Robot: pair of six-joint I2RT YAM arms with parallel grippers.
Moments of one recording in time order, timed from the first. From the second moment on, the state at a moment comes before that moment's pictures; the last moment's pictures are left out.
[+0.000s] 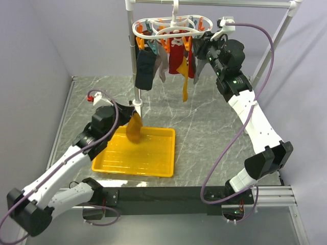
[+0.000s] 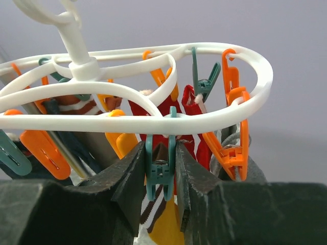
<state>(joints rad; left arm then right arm) -0.57 0.97 0.87 -0.21 -0.35 -1.01 0.35 1.57 1.76 -0.03 0.00 0.18</state>
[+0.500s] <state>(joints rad) -0.59 1.24 1.07 0.06 0.38 -0.24 0.35 1.57 1.82 -0.09 -0.01 0.24</state>
